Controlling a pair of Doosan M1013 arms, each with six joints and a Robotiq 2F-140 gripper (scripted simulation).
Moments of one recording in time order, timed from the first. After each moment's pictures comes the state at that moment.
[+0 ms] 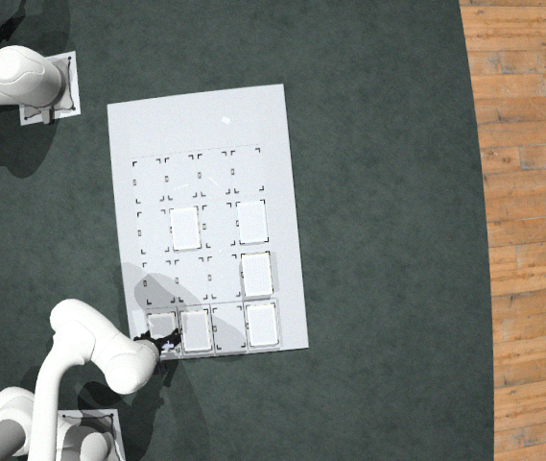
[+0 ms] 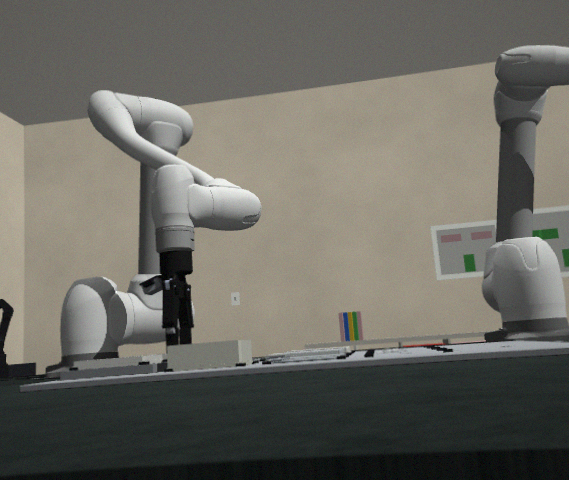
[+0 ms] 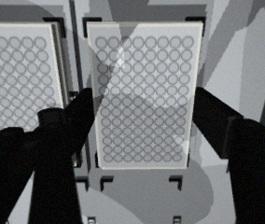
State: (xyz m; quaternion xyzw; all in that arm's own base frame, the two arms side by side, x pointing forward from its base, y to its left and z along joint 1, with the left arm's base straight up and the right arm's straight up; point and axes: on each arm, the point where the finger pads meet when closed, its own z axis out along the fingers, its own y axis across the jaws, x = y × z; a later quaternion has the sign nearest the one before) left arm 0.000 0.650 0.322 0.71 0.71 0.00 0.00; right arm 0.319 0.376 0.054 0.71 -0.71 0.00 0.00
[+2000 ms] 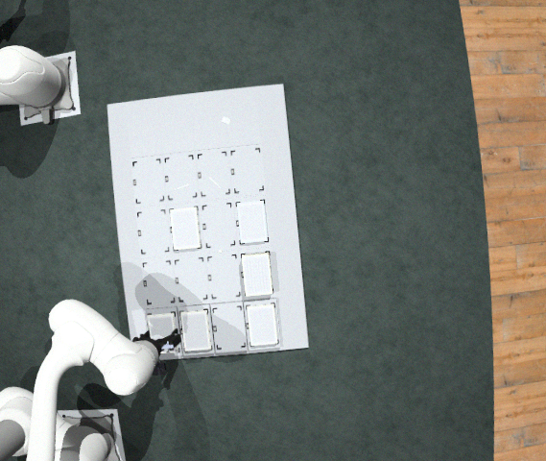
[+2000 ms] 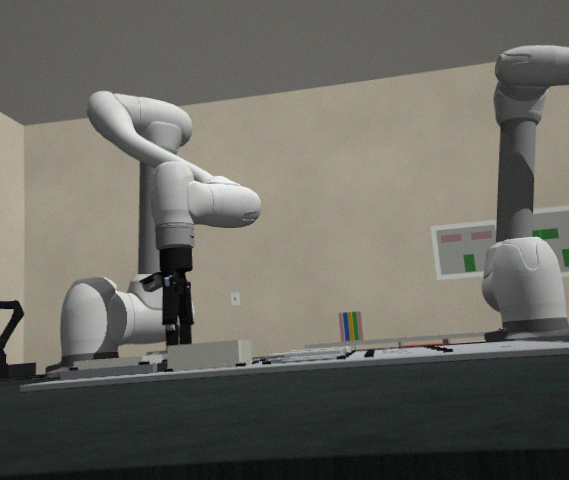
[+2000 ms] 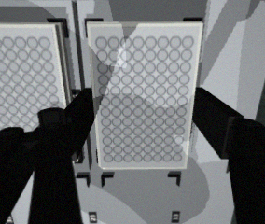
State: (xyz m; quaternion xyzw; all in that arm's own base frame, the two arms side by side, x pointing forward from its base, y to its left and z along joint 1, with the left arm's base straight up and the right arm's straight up) left arm 0.000 0.650 0.322 0.71 0.71 0.00 0.00; right arm 0.319 0.376 0.061 0.71 -0.71 0.00 0.00
